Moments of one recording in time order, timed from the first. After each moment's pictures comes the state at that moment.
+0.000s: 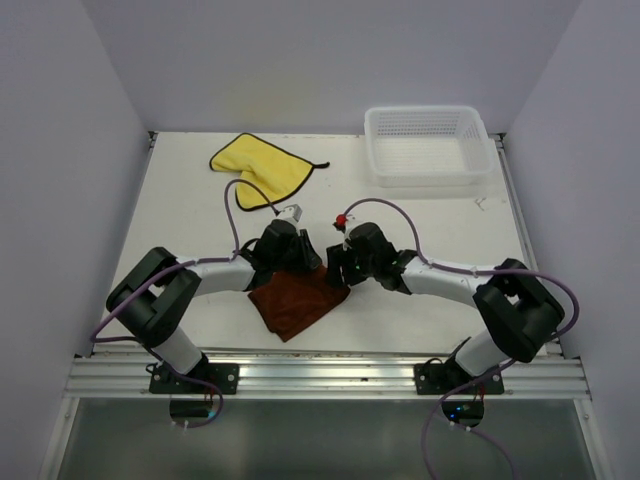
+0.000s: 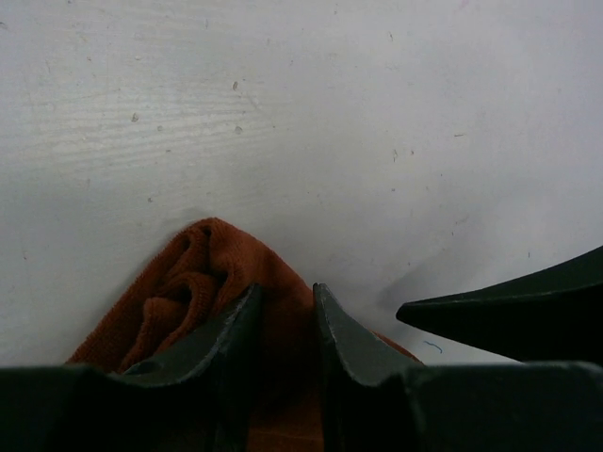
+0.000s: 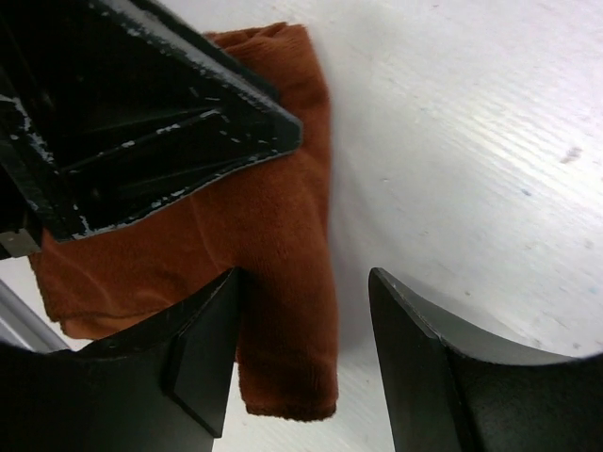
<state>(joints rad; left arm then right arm) -0.66 1.62 0.70 0.26 0.05 -0.74 0.76 1.52 0.76 -0.02 -0.08 0.40</state>
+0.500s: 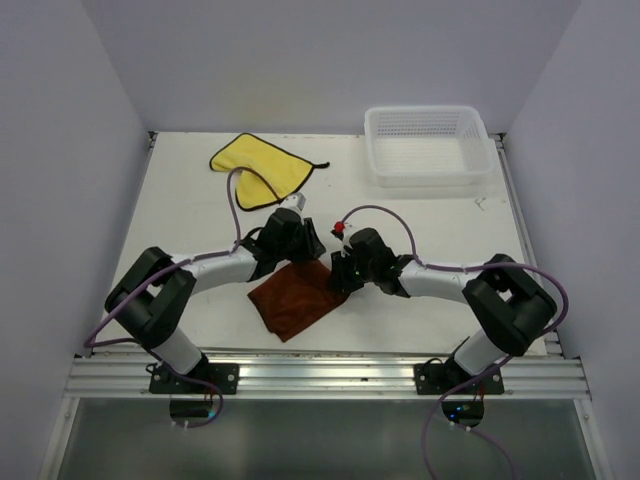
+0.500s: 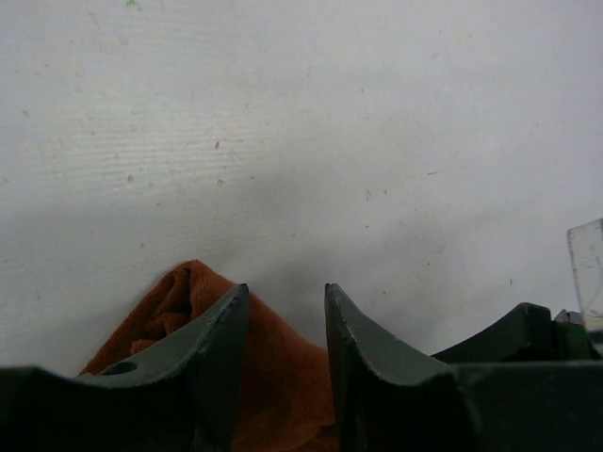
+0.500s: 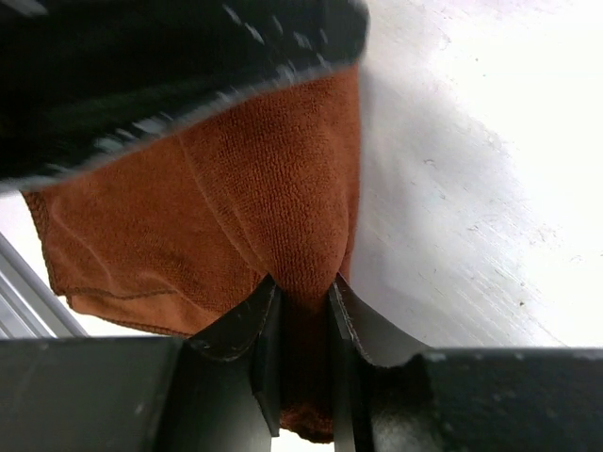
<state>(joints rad) -0.66 1.62 0.79 0.16 0.02 -0.71 0.76 1.58 0.71 0.09 -0.21 0.42</state>
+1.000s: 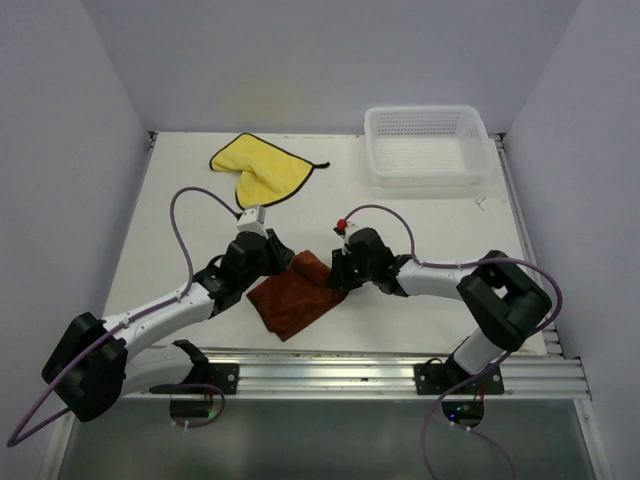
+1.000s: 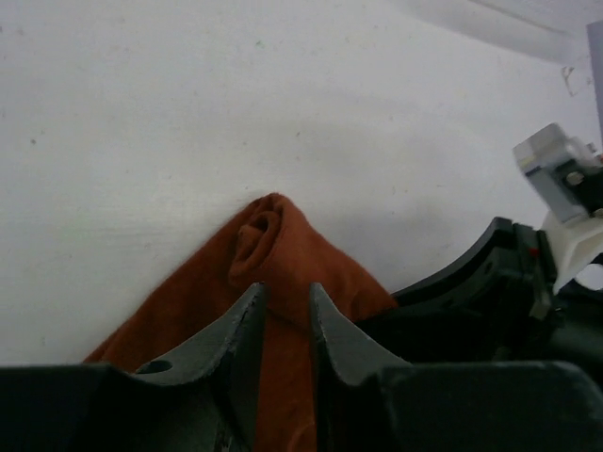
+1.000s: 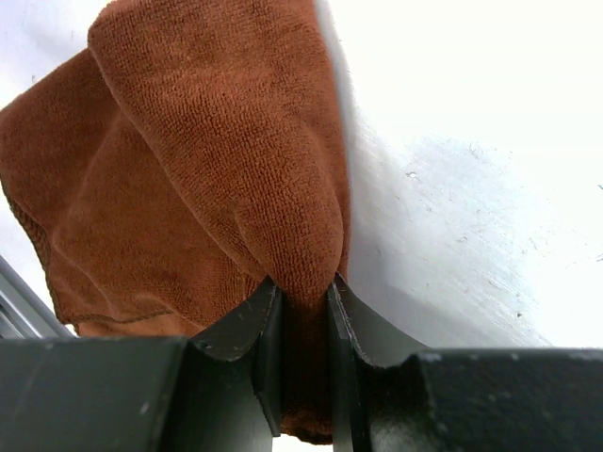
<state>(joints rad) -0.66 1.14 0.56 0.09 -0.19 -0.73 0.75 1.61 0.71 0.12 -0.18 0.48</state>
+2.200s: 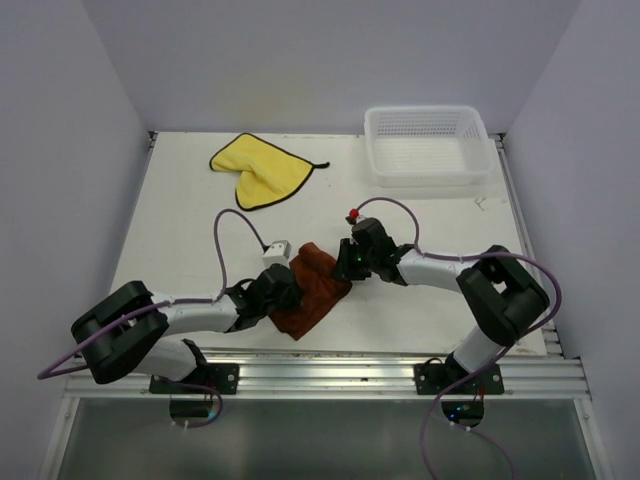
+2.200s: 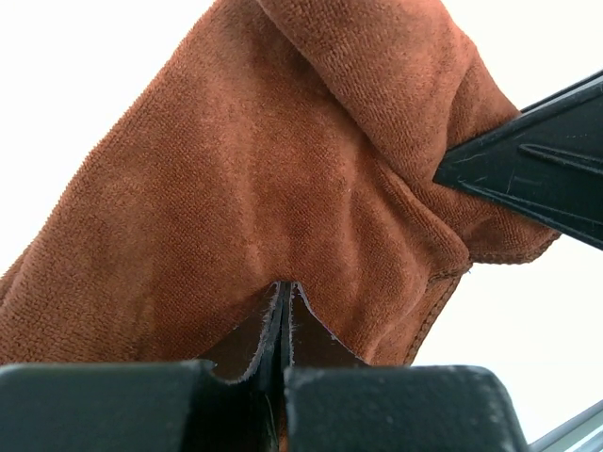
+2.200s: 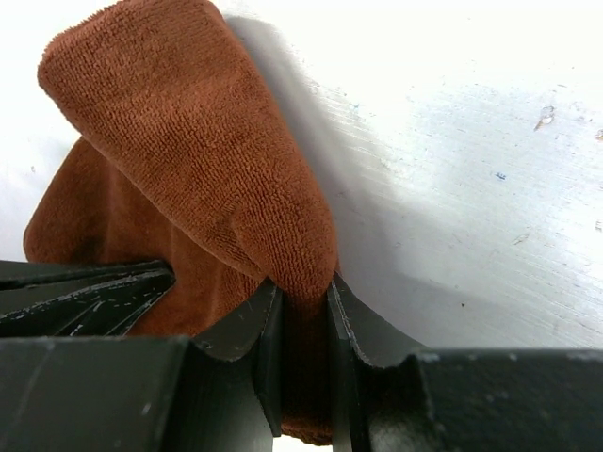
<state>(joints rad) -0.89 1.37 0.41 0.22 -0.27 -0.84 0.68 1.64 0.78 0.02 -0.15 0.65</state>
